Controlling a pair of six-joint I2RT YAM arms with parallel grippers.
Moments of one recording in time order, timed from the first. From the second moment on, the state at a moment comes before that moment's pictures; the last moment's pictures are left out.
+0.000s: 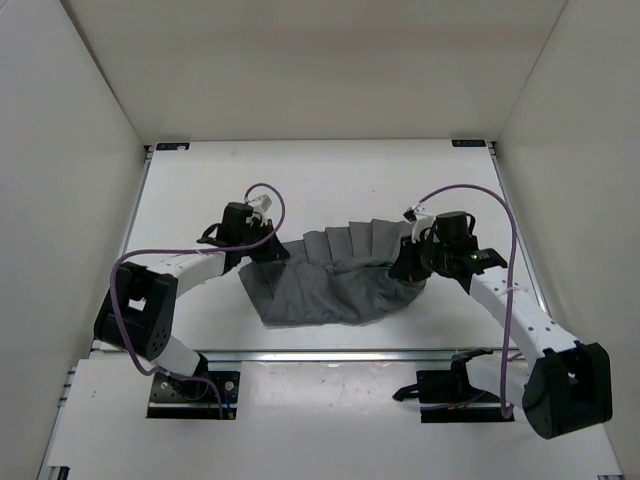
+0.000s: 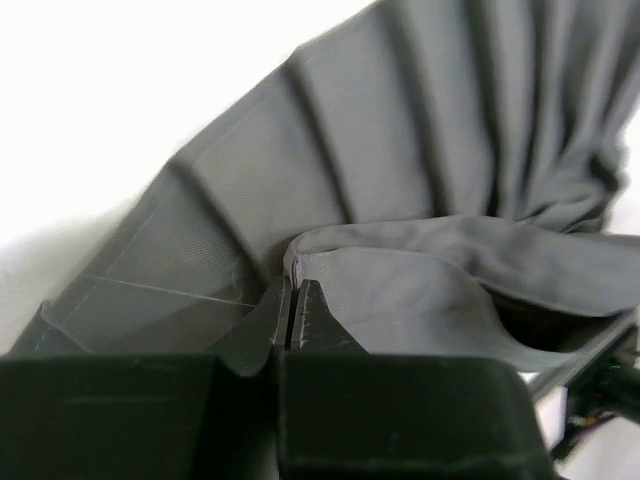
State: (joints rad) left arm -0.35 1.53 0.74 0.02 0.35 -0.48; right arm 0.25 1.07 0.71 -0.46 -0.51 0.05
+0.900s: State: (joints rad) left arm -0.27 1.49 0.95 0.00 0.22 -0.40; right arm 0.20 1.58 1.18 -0.40 -0.51 -0.27
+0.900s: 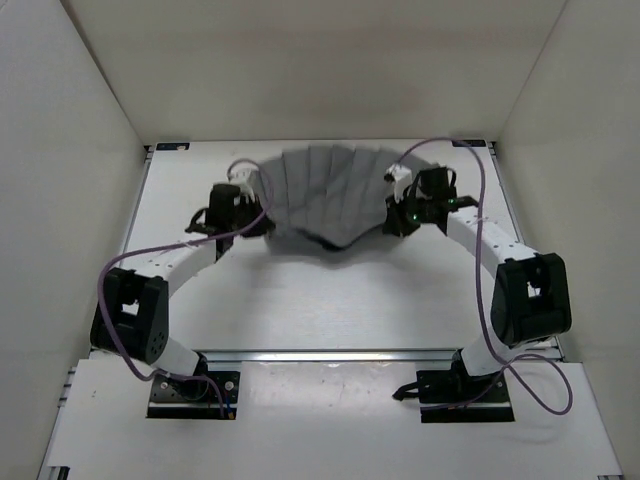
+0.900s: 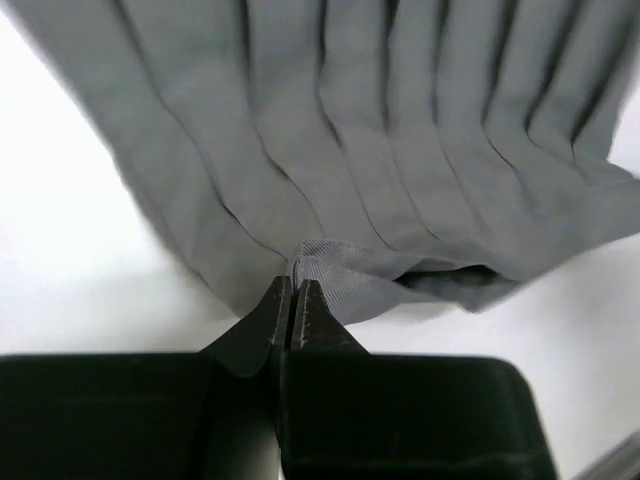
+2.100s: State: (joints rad) left arm -0.48 0.73 0.26 -0.03 0.14 -0.55; right arm 0.47 0.98 0.49 -0.37 -0.42 -0.03
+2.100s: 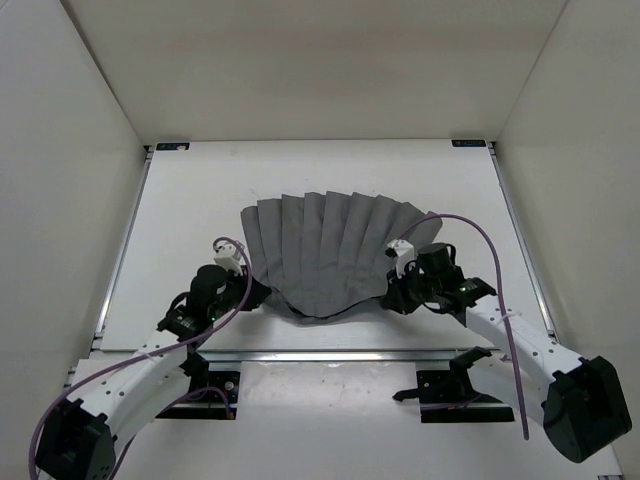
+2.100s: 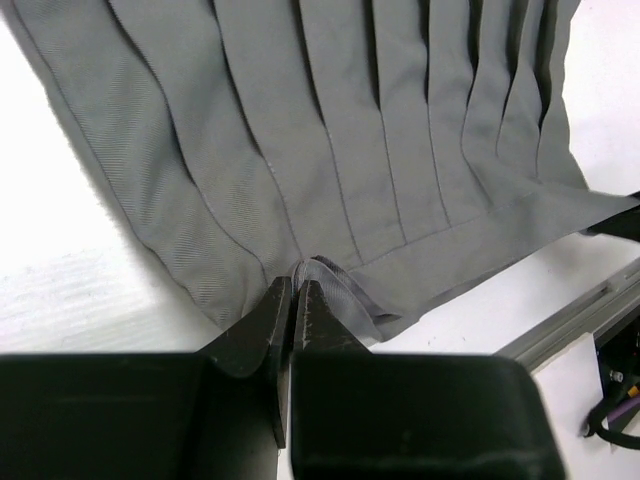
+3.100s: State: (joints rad) left arm -0.32 1.17 0.88 -0.10 0.13 -0.46; right arm 0.10 1.38 1.10 -0.40 -0.73 -0.08
